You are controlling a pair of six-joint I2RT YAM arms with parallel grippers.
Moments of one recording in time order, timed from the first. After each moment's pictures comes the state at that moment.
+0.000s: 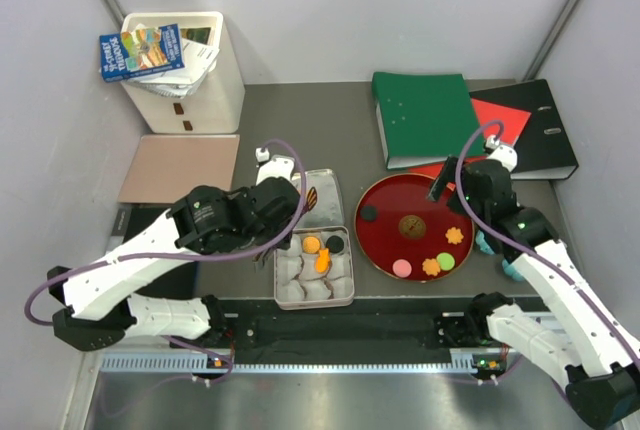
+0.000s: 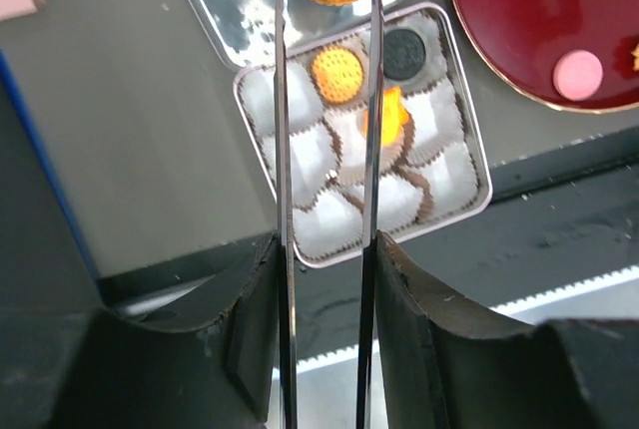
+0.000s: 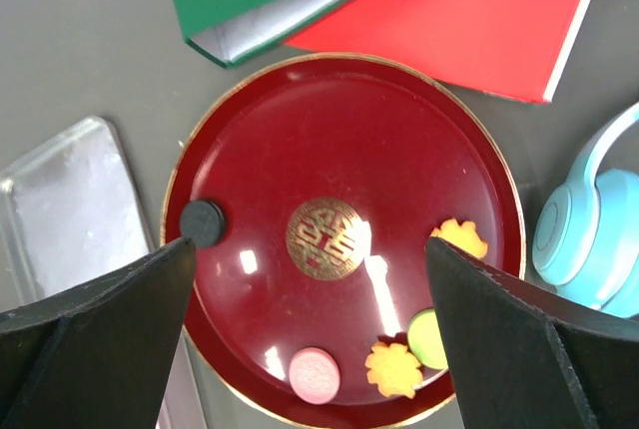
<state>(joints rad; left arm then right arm) -1.11 1.16 1.45 -1.33 -0.44 -0.76 0.40 0.83 0.86 -0.66 0.34 0.63</state>
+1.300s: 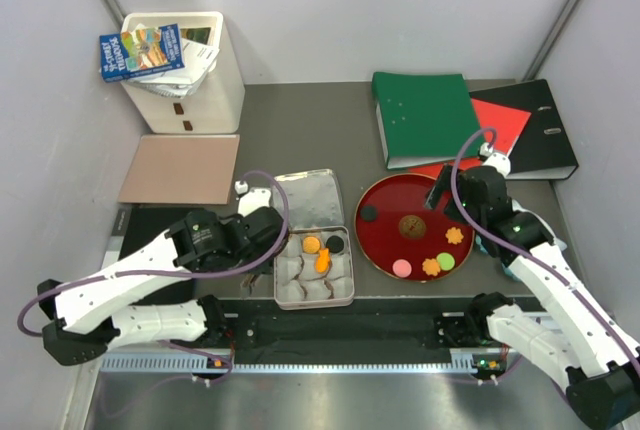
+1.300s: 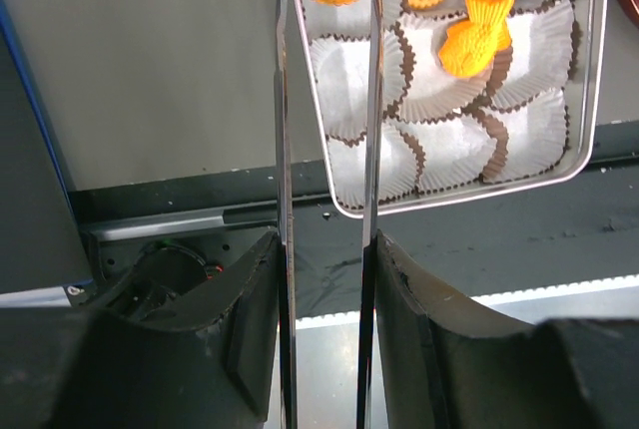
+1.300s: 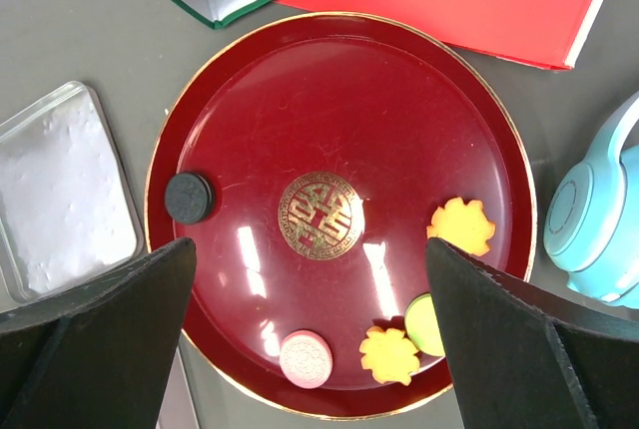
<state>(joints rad) -1.11 0.99 1.14 -1.36 -0.36 -0.97 0.40 0.82 0.79 -0.65 0.29 0.63</state>
